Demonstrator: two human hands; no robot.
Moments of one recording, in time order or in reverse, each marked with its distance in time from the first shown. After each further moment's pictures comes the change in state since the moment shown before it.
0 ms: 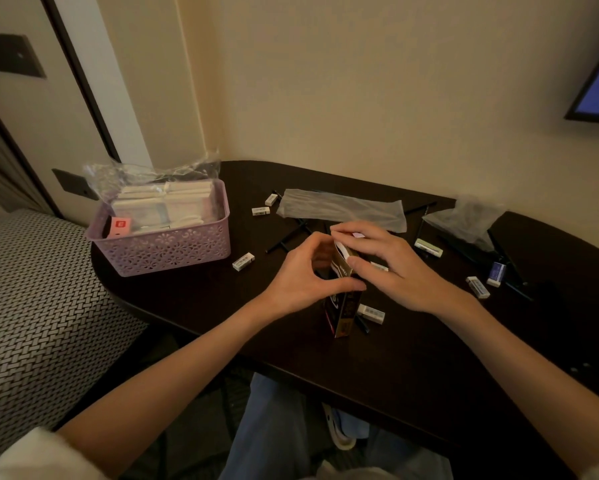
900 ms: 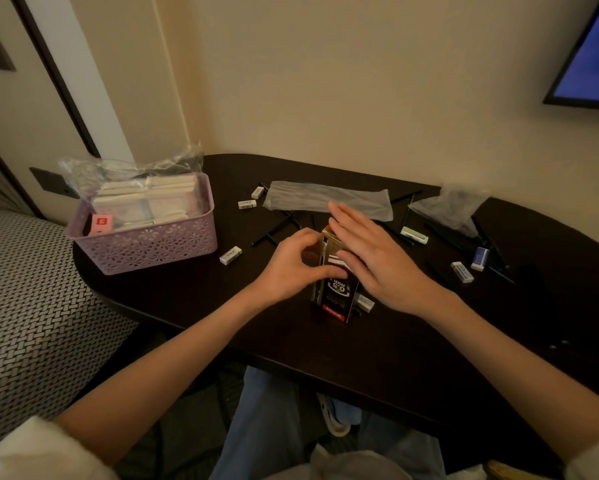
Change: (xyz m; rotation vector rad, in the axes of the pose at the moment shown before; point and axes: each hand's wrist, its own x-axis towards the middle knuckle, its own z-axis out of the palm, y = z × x) left_hand 0.012 -0.016 0.002 0.207 -0.048 0.058; right_hand -0.012 0.019 0.012 -0.355 0.052 -0.069
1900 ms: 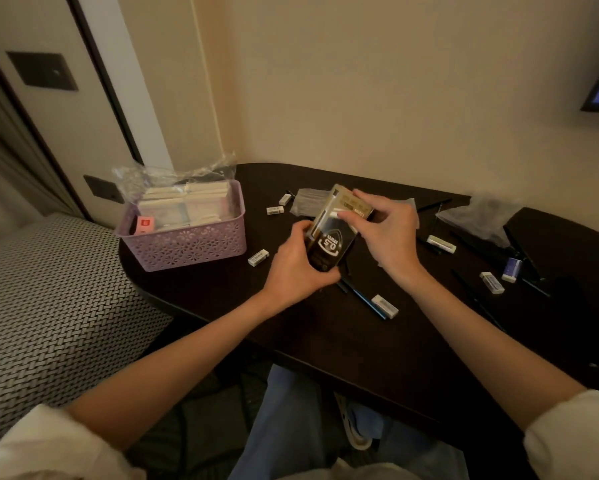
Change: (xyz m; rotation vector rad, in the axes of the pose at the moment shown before) left_hand -0.018 -0.003 -0.018 0.219 0.251 -0.158; right_hand 0.055 -0.020 0.008 0.546 0.558 0.367
